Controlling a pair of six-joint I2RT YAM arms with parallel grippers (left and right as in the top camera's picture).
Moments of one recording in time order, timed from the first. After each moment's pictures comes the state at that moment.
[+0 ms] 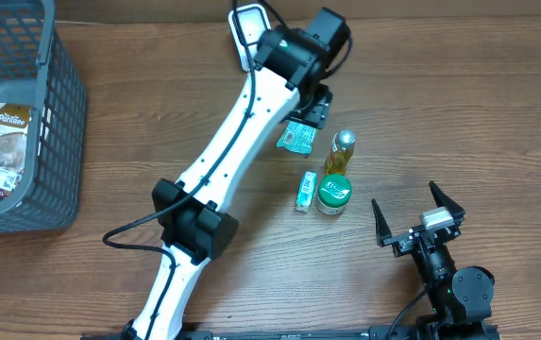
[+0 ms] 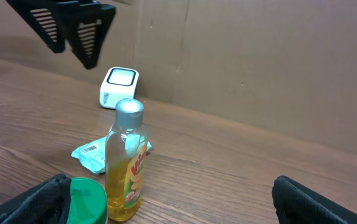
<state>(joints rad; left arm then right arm) -0.60 2.34 2.60 -1.59 -0.12 -0.32 0.11 0.01 0.02 -0.02 -0.15 -0.17</state>
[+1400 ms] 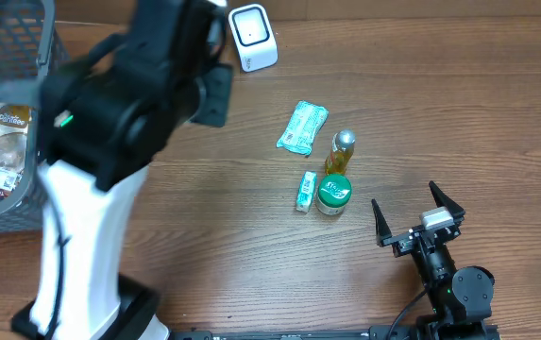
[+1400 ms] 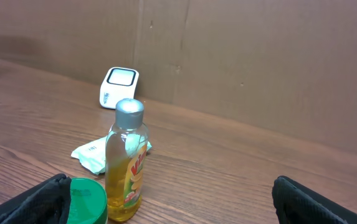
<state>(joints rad) -0.47 1.75 2.60 -1.69 -0.19 -0.21 0.11 0.01 0.02 -0.02 -0.15 -0.17</state>
